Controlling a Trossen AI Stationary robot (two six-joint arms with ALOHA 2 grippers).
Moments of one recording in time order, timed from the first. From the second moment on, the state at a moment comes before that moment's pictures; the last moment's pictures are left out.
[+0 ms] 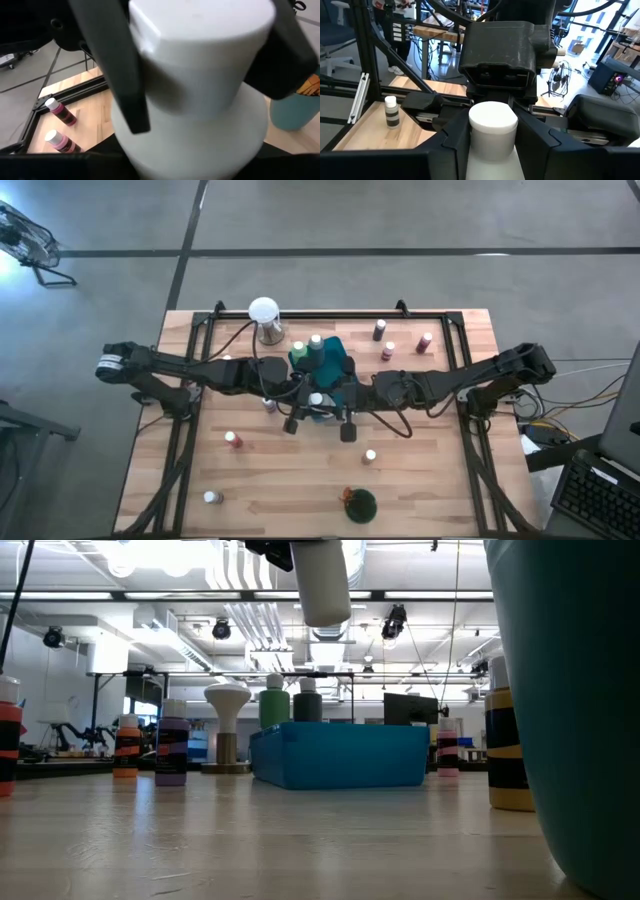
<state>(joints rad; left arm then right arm) -0.08 1.38 1.08 -0.02 0.09 0.31 0.20 1.53 1.21 0.15 0.25 -0.10</state>
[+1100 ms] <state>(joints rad) -0.08 1.01 0.85 -0.04 -0.32 0.18 -0.04 1.18 0.79 0.44 0.17 -0.10</state>
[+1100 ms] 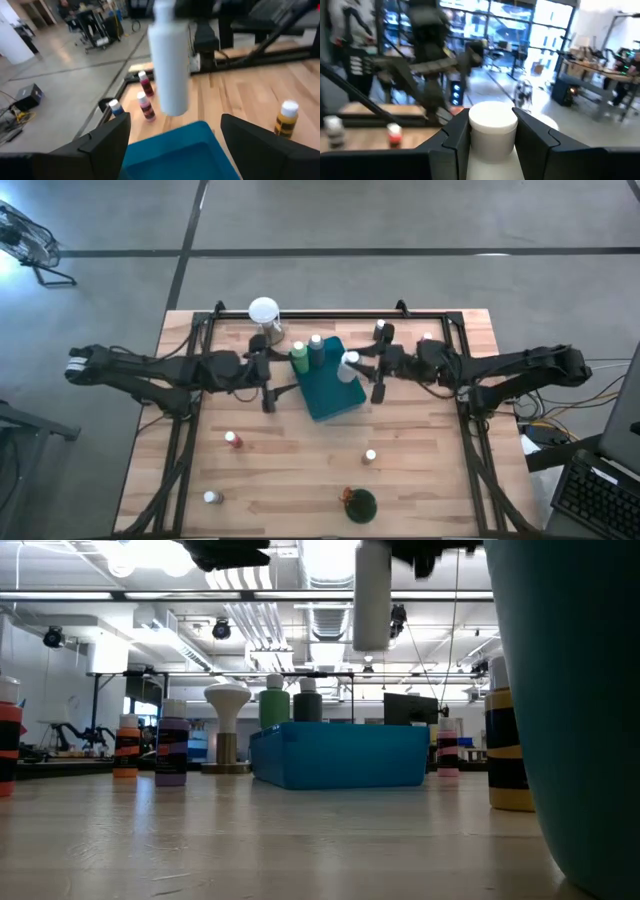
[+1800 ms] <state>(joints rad) -0.08 0.88 0.66 0.14 -0.40 0.20 -0.54 1.49 0.69 0.82 -0.46 -0.01</state>
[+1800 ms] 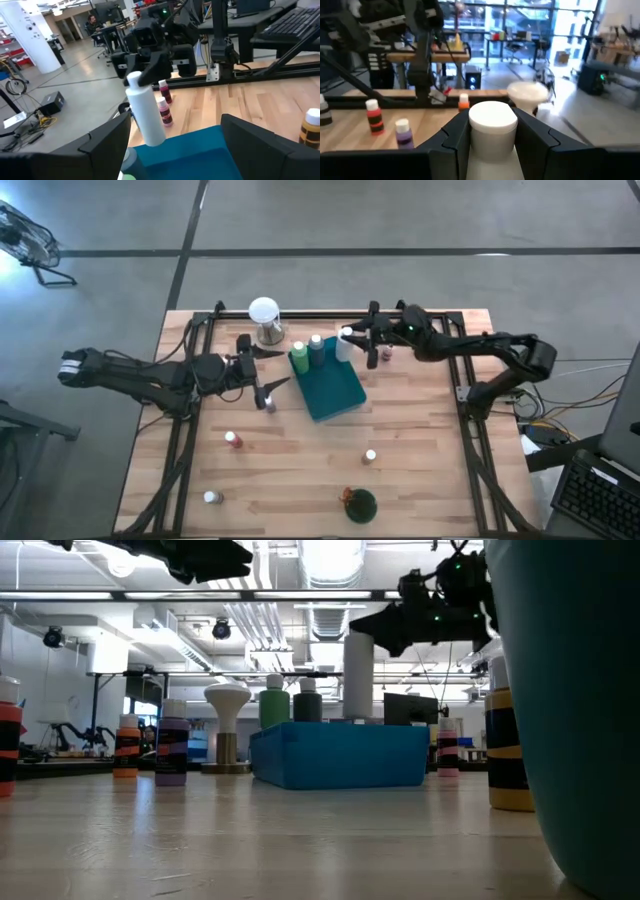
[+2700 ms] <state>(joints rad) -0.08 0.85 0.66 0.16 -0.42 0.23 -0.60 1.69 0.83 0.85 -0.63 0.00</state>
